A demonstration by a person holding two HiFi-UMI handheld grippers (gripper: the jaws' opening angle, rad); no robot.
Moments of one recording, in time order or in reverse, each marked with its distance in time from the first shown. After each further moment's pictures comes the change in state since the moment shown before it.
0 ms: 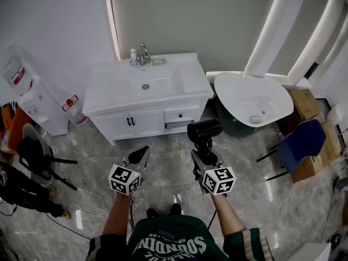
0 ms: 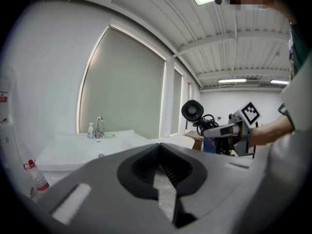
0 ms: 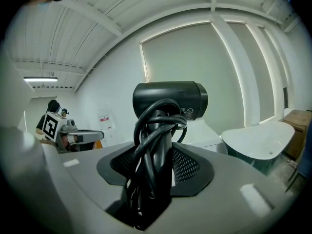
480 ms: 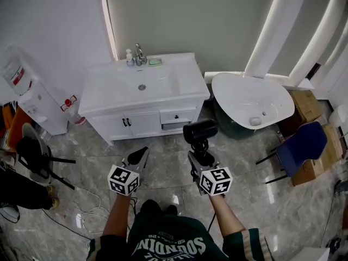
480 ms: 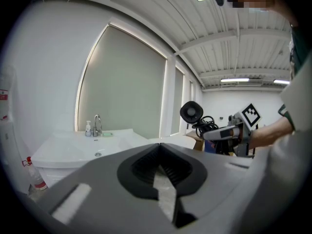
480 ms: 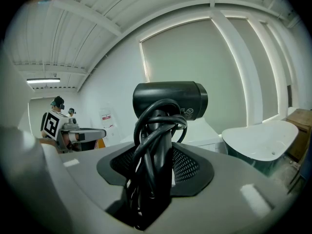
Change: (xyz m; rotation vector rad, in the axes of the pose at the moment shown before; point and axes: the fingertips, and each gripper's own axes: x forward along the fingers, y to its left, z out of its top) left arm 0.037 -0.024 -0.003 -0.015 0.004 0.019; right arm 0.000 -0.037 -0.005 -0.003 0.020 0.041
